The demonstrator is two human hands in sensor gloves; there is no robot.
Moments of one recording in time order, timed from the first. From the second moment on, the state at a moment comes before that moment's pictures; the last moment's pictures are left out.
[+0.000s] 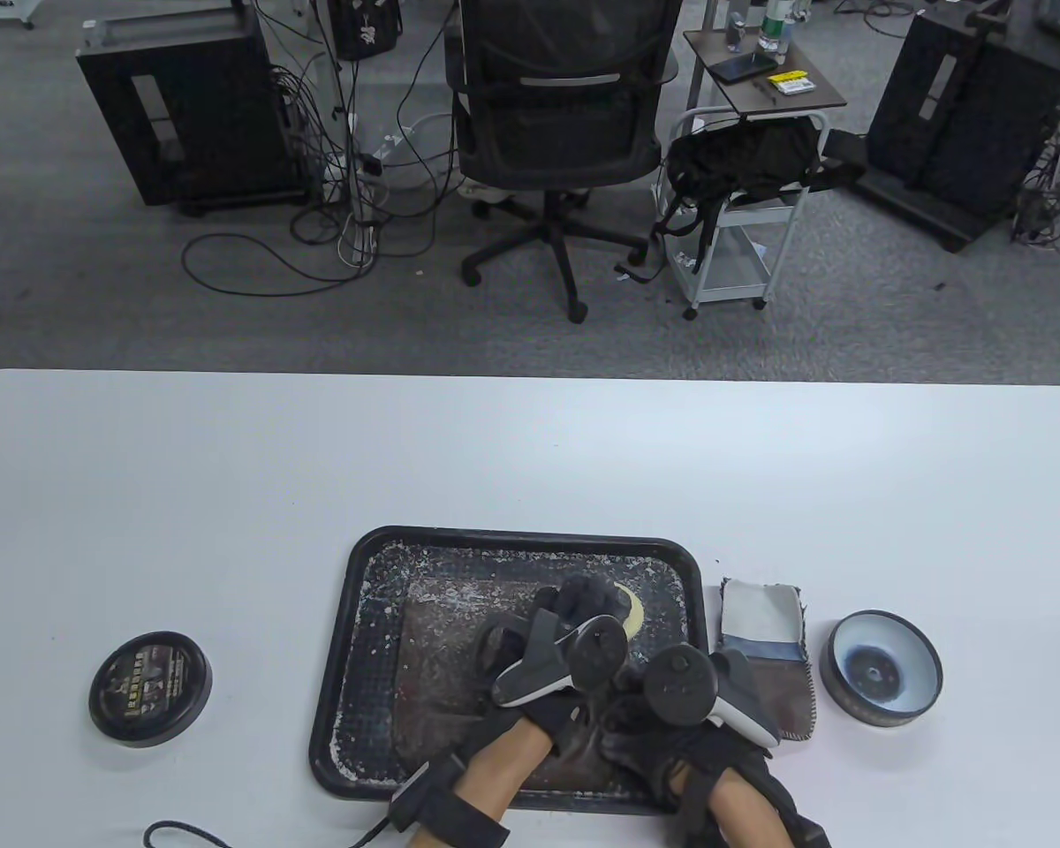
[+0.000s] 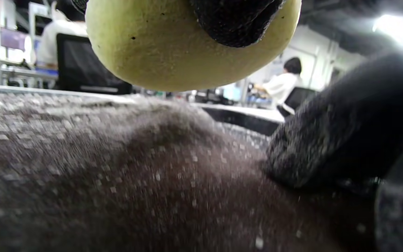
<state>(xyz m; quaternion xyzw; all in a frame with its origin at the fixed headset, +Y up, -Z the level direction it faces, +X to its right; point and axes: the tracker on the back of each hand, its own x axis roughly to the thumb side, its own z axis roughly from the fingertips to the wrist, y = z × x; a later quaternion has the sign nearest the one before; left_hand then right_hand) 0.022 -0.734 -0.353 0.03 -0.22 0.06 0.97 0.158 -0.767 -0.315 0.18 0.18 0.95 0.19</state>
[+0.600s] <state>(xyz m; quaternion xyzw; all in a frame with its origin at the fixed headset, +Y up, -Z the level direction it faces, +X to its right) 0.032 -0.751 -0.363 -0.03 -0.25 0.01 0.97 0.156 -0.767 -0.319 0.15 0.17 0.96 0.19</state>
